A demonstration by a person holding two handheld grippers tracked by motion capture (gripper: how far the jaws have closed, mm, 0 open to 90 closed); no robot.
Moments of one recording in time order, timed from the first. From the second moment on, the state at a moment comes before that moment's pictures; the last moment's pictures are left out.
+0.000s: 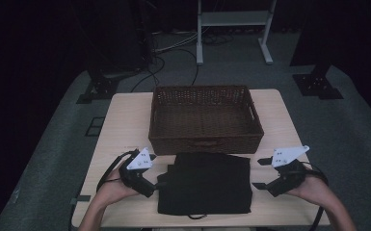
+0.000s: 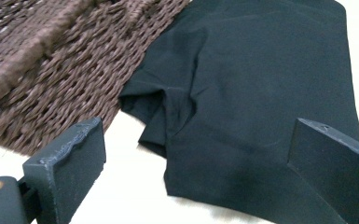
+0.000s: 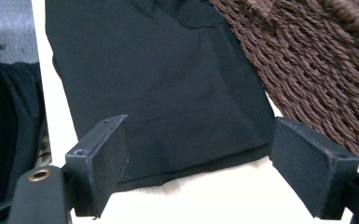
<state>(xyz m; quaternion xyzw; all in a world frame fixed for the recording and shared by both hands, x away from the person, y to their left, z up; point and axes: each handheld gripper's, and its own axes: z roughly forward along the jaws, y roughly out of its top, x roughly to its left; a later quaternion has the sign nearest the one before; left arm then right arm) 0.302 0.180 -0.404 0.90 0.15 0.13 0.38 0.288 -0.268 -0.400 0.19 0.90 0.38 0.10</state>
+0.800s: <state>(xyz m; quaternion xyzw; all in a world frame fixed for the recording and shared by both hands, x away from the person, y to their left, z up) 0.319 0.129 -0.397 0.93 0.09 0.11 0.35 0.300 -0.230 -0.394 0.14 0.92 0.35 0.08</state>
